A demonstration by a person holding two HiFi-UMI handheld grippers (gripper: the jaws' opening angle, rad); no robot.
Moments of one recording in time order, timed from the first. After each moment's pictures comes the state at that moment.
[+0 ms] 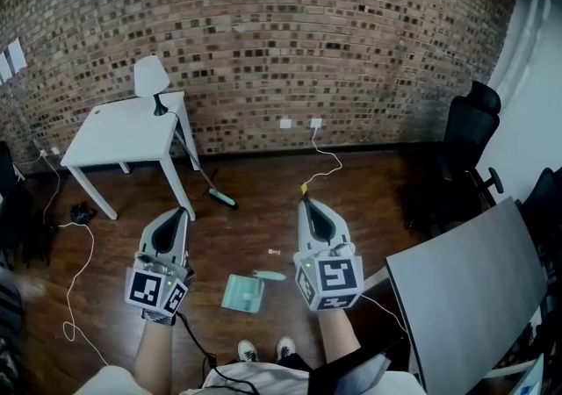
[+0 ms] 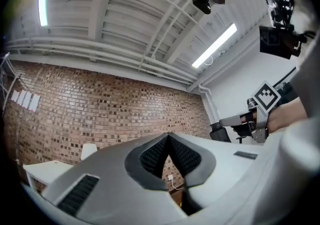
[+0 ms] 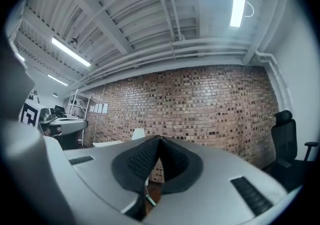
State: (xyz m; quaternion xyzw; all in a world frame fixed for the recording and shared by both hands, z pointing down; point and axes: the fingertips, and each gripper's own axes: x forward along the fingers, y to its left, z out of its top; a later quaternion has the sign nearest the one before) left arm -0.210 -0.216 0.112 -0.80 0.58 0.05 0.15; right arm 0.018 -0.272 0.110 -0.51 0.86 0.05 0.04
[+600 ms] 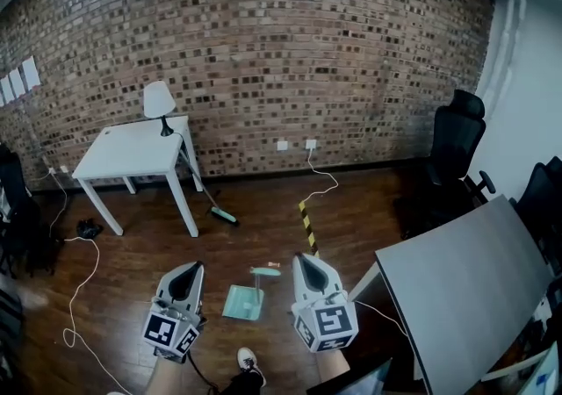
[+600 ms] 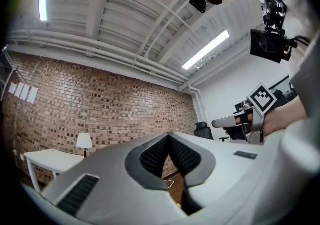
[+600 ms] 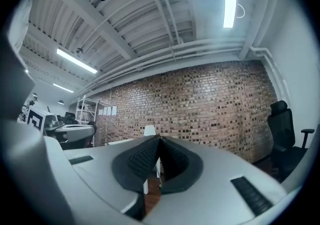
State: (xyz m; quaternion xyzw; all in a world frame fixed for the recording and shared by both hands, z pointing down) left arm -0.134 -0.051 0.168 -0.82 0.55 0.04 0.12; right arm 0.067 -0.101 0.164 -0.48 0.87 0.01 0.04
